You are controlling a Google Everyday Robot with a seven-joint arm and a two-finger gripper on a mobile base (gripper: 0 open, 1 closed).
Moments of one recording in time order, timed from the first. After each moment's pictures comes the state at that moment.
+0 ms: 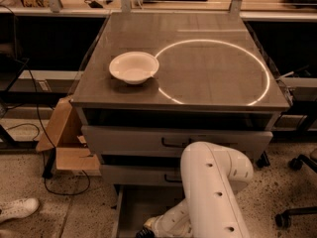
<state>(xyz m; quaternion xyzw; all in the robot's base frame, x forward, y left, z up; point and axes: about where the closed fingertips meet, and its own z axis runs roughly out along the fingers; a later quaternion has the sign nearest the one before) 0.427 0.027 0.105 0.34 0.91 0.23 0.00</state>
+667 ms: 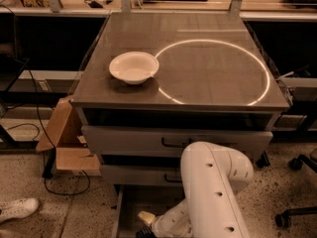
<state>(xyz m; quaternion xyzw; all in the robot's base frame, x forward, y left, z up) 0.427 0.027 0.105 0.34 0.91 0.23 0.00</state>
